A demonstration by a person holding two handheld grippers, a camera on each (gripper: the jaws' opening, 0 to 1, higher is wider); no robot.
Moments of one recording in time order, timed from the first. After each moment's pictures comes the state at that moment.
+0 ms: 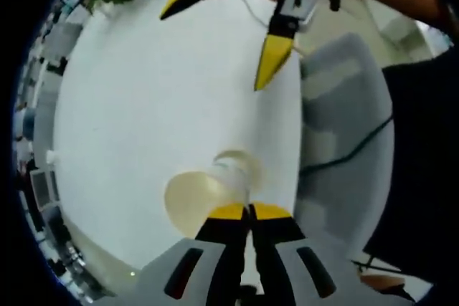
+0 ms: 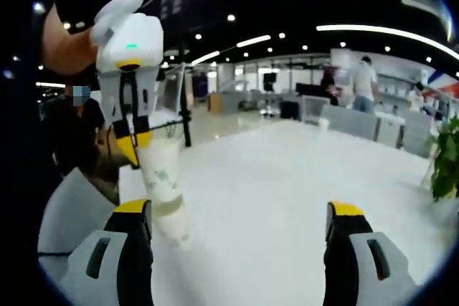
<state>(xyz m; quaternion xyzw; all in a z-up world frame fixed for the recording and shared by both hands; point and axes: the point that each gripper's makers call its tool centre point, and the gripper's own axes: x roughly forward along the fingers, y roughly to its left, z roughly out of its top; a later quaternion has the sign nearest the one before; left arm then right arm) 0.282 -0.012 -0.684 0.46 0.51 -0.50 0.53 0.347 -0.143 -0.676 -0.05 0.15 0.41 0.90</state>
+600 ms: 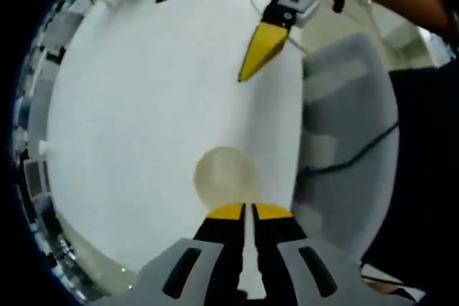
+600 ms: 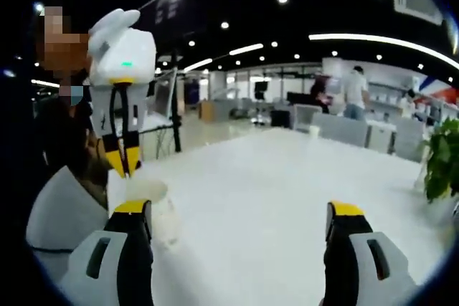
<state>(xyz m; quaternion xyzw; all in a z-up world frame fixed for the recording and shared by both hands) 0.276 -0.012 -0.707 0.44 0.53 -0.50 0.53 0.354 -0.146 -0.683 -0.06 0.12 0.39 0.91</state>
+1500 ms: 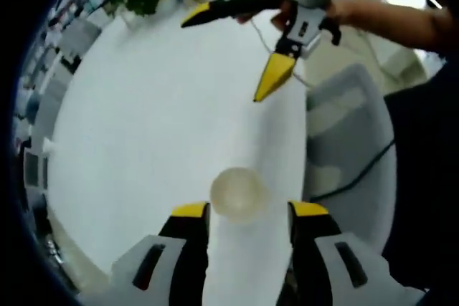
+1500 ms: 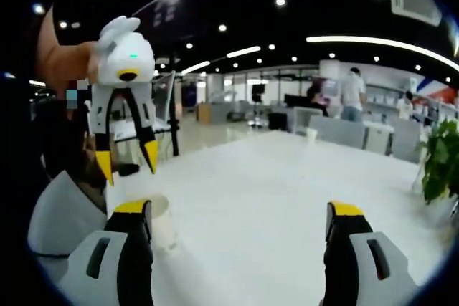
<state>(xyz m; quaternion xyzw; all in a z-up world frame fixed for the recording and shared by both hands) 0.295 -0.013 -0.689 0.36 0.45 -0.53 0.62 0.358 -0.147 -0.668 -0.05 0.11 0.38 0.92</state>
